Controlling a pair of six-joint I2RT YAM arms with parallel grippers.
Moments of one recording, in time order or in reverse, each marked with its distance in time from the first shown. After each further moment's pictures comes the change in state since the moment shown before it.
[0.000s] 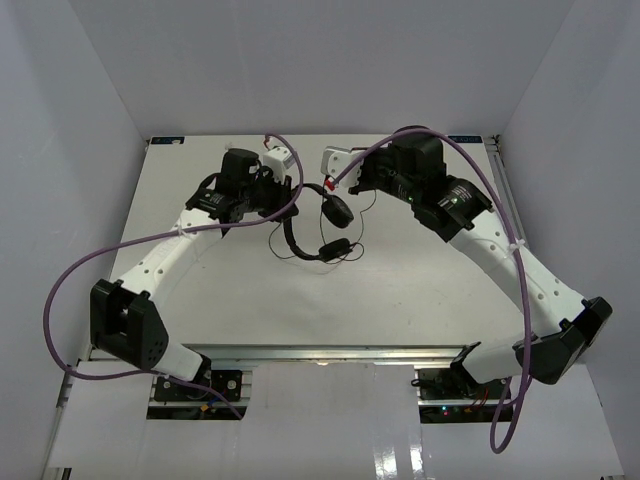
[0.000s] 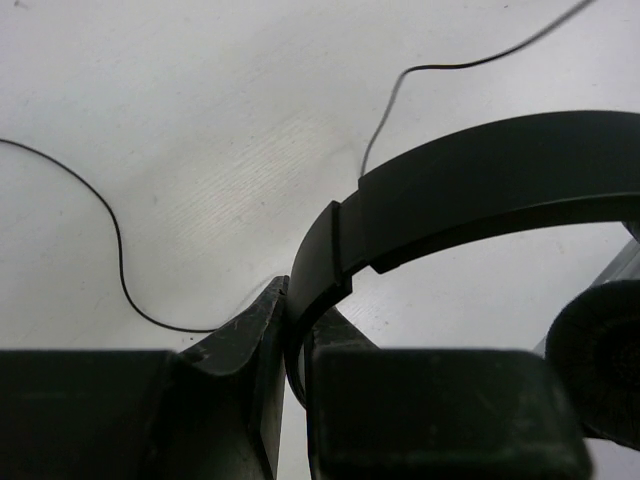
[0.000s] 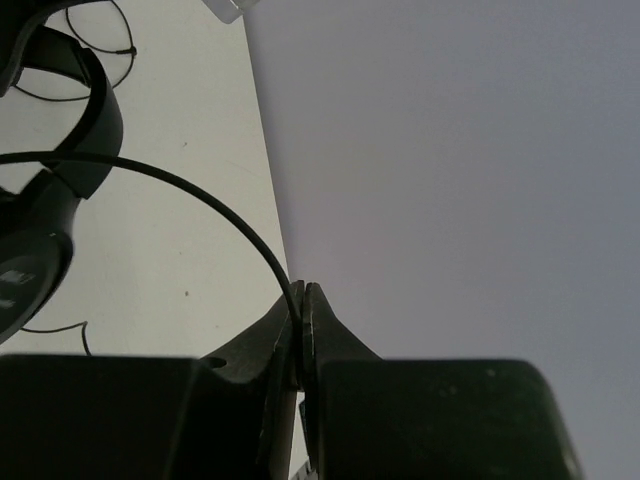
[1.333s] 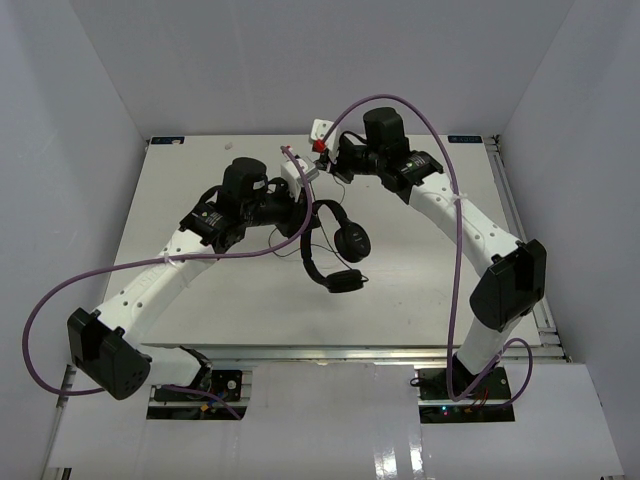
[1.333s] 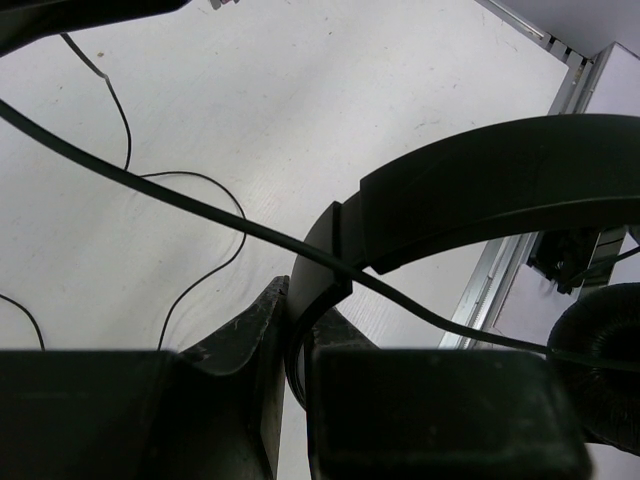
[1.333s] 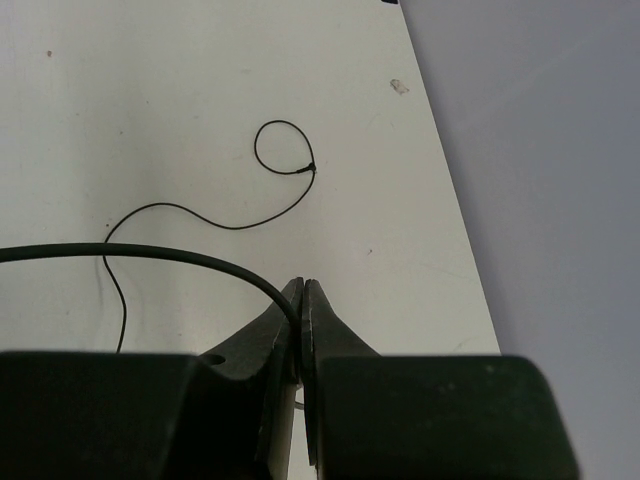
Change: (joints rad) left arm -0.173 -0.177 -0.026 0.019 0.128 0.067; right arm -0.143 0.356 0.130 0.105 -0.496 0.398
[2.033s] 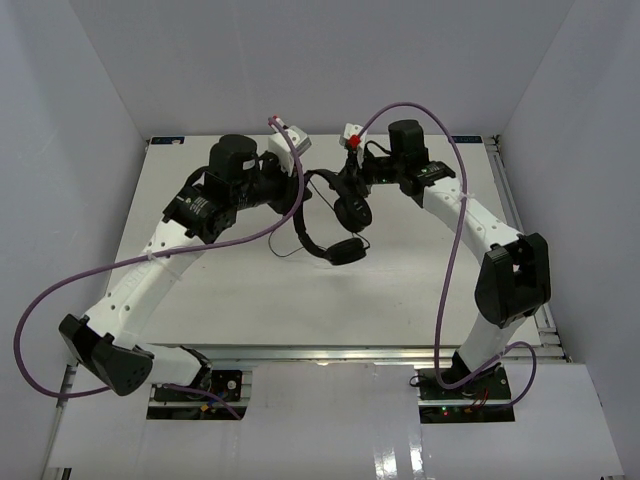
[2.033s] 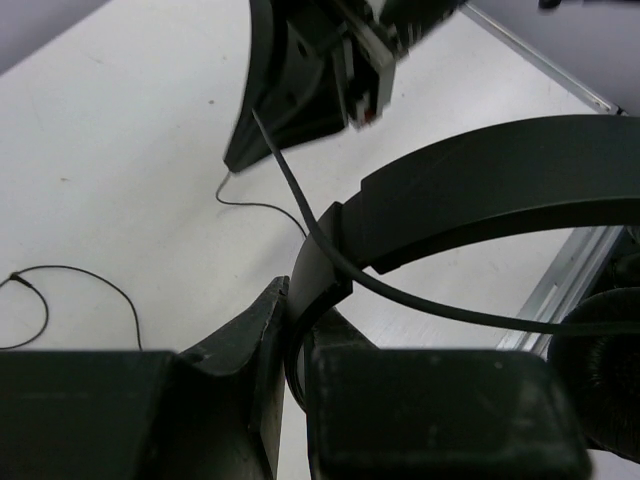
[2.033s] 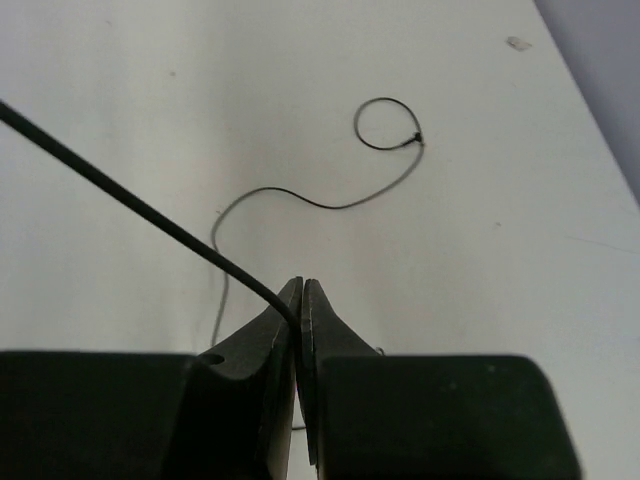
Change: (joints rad) left arm -0.001 0.011 0.200 -0.122 -0.170 -0.005; right arm -0.147 -0.002 -0.173 0.104 -0.306 0.206
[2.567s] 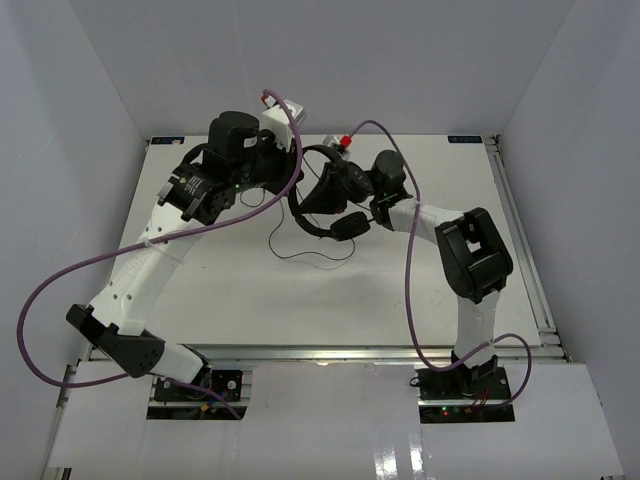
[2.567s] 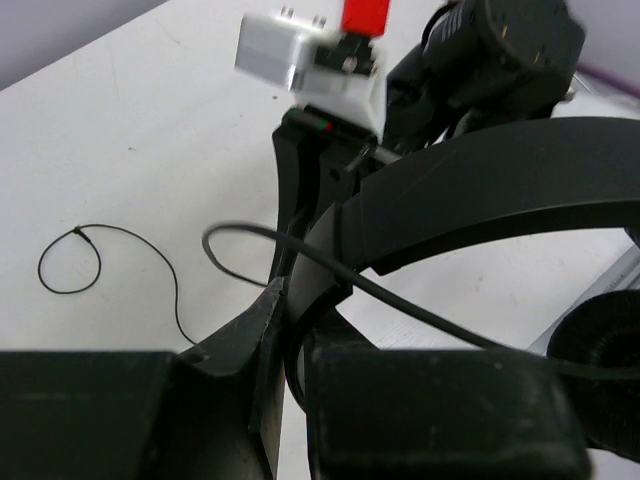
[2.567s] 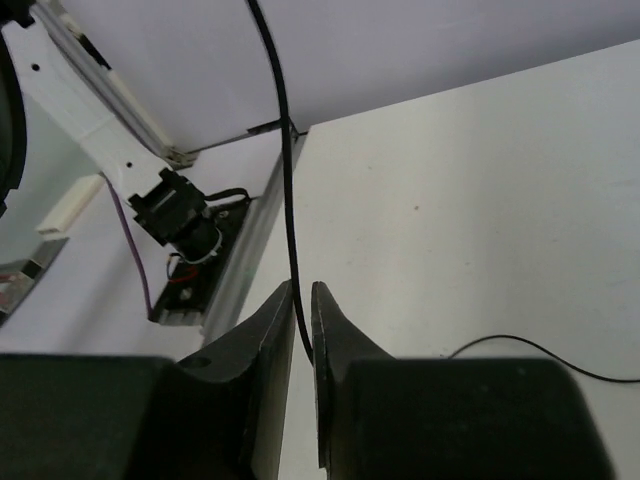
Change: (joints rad) left arm -0.010 0.120 0.320 -0.229 -0.196 -0.068; right arm 0.075 0.244 -0.220 1.219 -0.415 1.139
